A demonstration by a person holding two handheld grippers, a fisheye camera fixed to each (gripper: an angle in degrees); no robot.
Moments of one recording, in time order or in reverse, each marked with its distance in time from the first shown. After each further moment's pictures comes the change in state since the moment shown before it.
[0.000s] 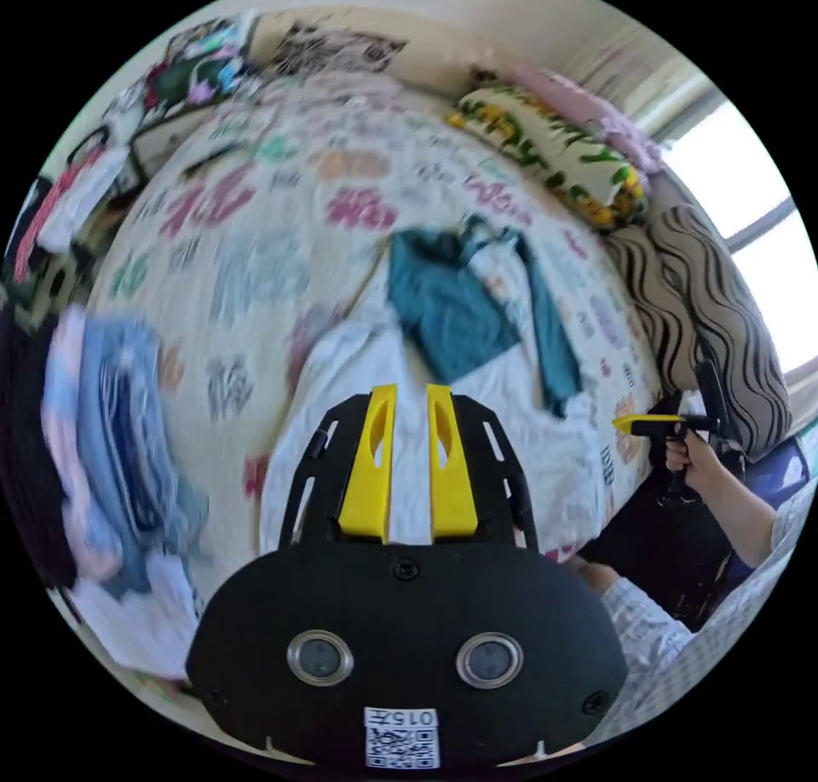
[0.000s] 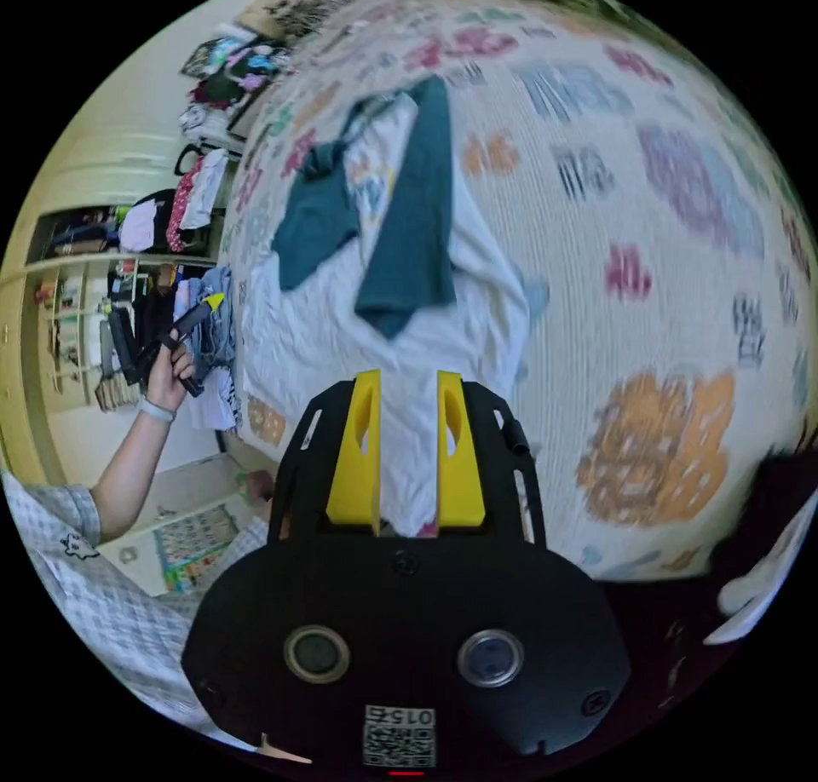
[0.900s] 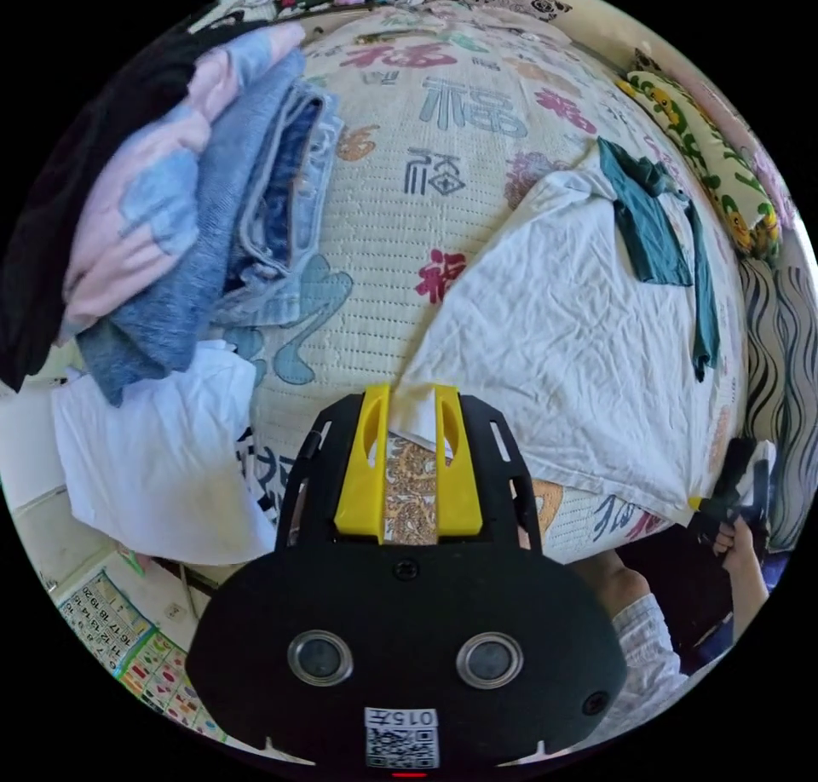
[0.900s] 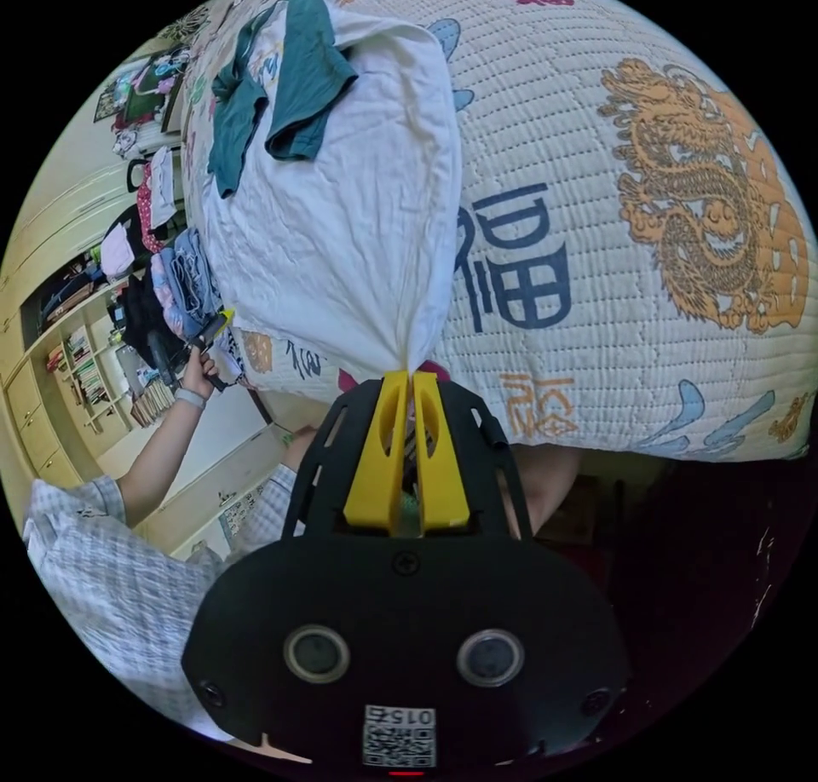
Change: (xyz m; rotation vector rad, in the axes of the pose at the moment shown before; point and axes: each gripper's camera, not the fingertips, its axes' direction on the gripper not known) left arm -0.022 -0.017 0.072 -0.177 -0.208 -0.271; right arm 0.068 -0.125 0.027 -0.203 -0.091 0.097
